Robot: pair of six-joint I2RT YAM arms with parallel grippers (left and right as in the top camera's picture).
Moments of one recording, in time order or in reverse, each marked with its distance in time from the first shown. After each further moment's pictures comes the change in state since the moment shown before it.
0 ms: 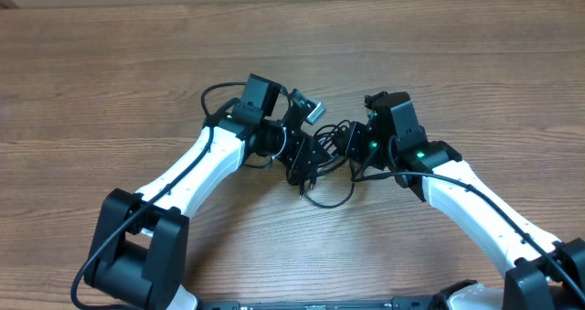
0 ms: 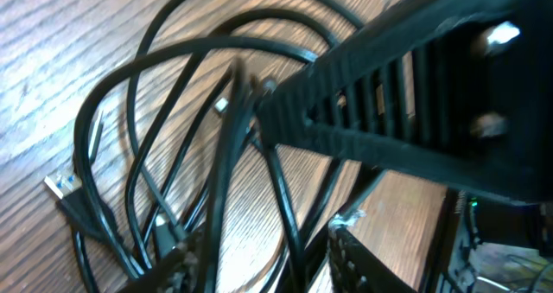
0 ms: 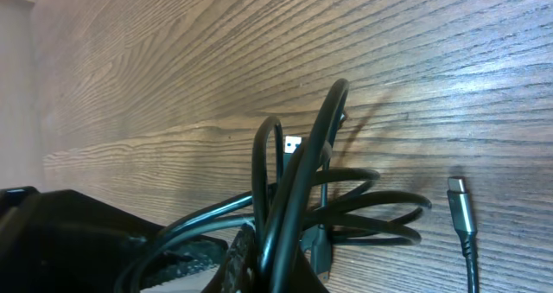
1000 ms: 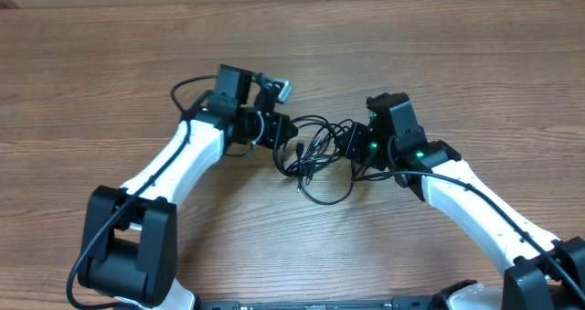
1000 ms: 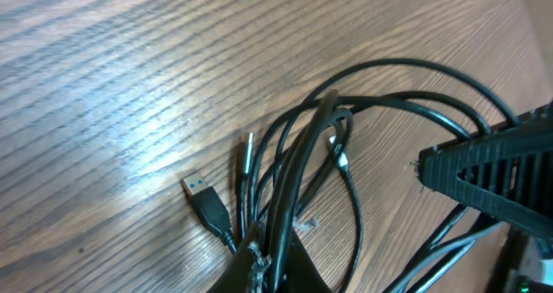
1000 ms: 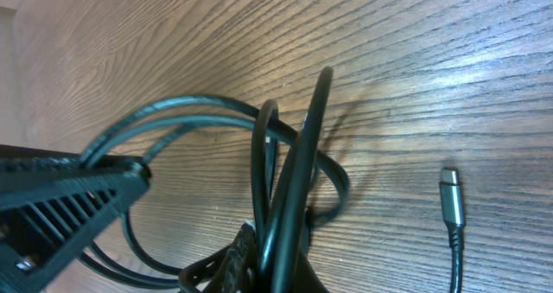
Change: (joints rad) left arm 0.148 0.010 0.000 0.075 -0.090 -0.121; right arm 0.000 0.006 0.000 -0.024 0.026 0.014
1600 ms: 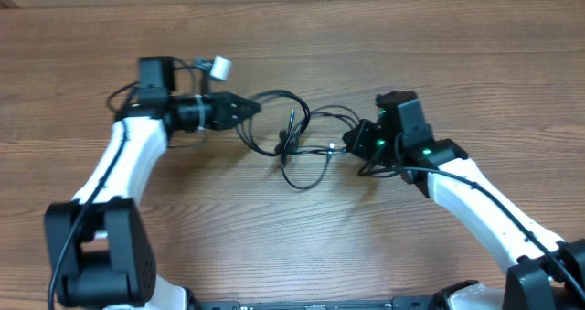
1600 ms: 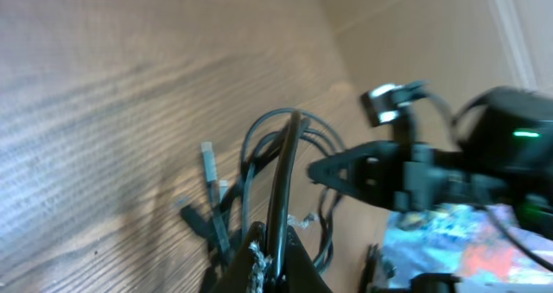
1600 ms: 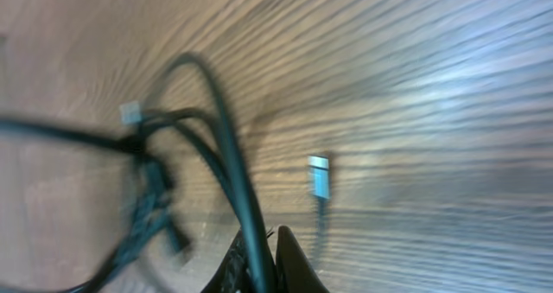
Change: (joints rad) left arm 0.338 -0.055 0.008 0.005 0.493 -0.022; right arm -0.069 -0.013 0.000 -0.021 0.020 -0.016
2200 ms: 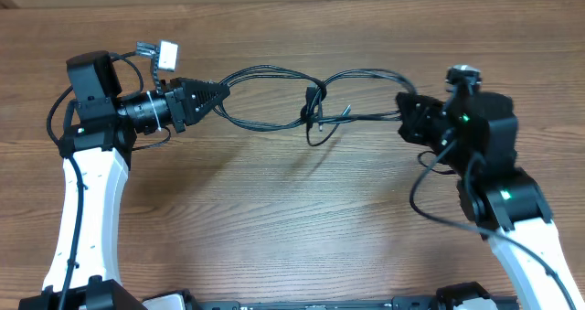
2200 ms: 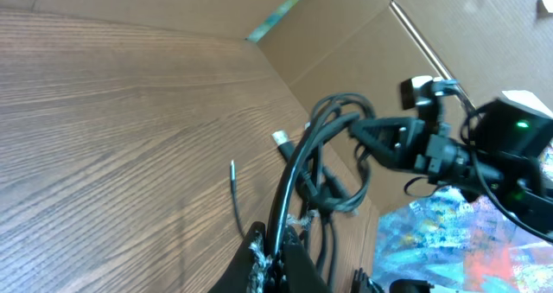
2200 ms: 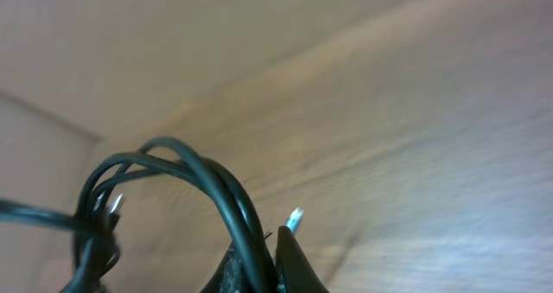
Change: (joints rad) left arm 0.133 -0.257 0.003 0.007 0.148 -0.027; right arm -0.159 -0.423 0.035 -0.022 0.090 -0.212
